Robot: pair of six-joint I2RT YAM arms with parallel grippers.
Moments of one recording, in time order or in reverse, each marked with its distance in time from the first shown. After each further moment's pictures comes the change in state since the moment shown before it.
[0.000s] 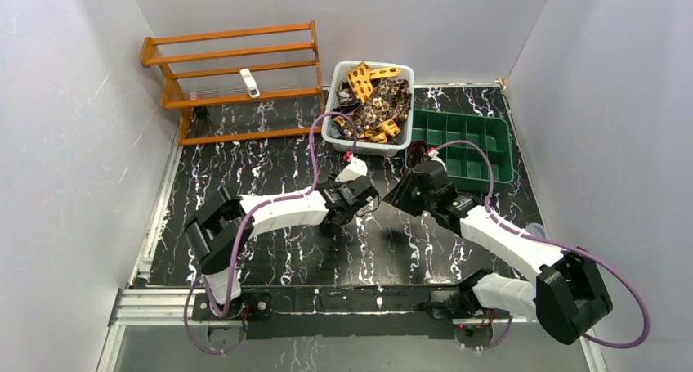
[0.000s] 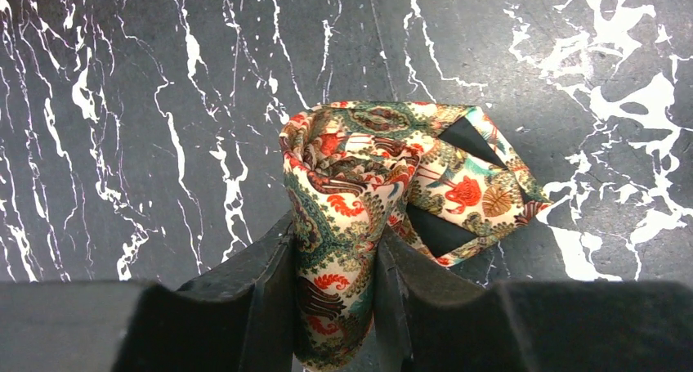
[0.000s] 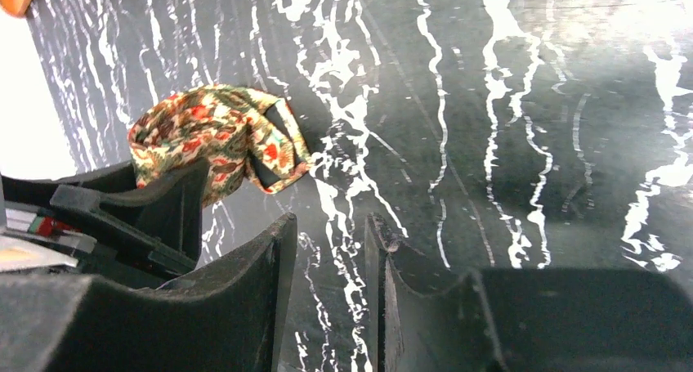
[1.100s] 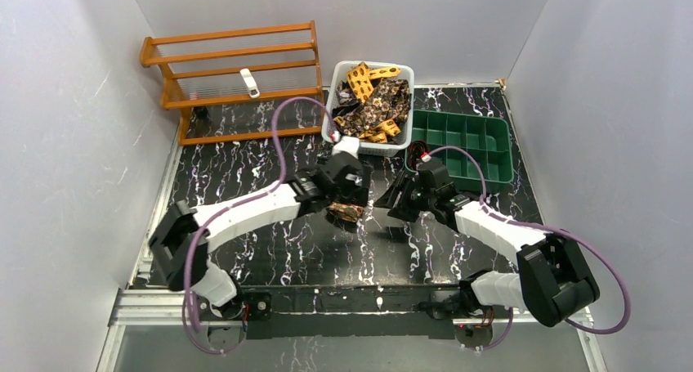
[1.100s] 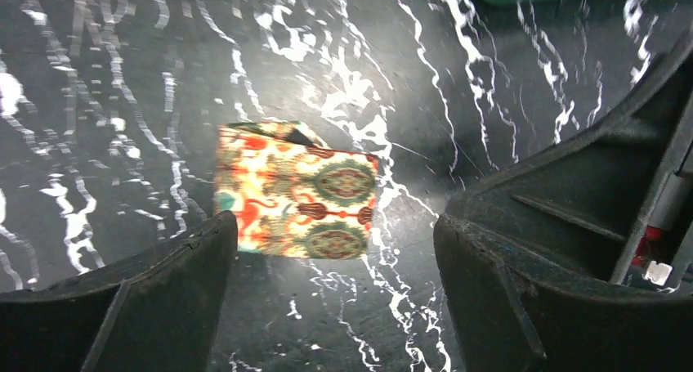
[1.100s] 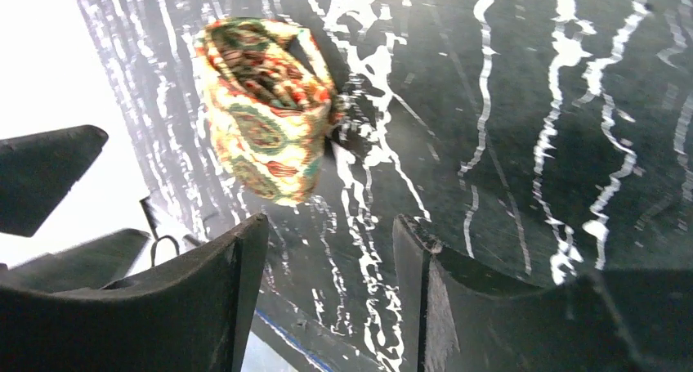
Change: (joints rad) left arm 0.027 -0.127 0.051 0.109 0.377 -0.120; right arm -0.106 0.098 -0.068 0.095 -0.267 0.005
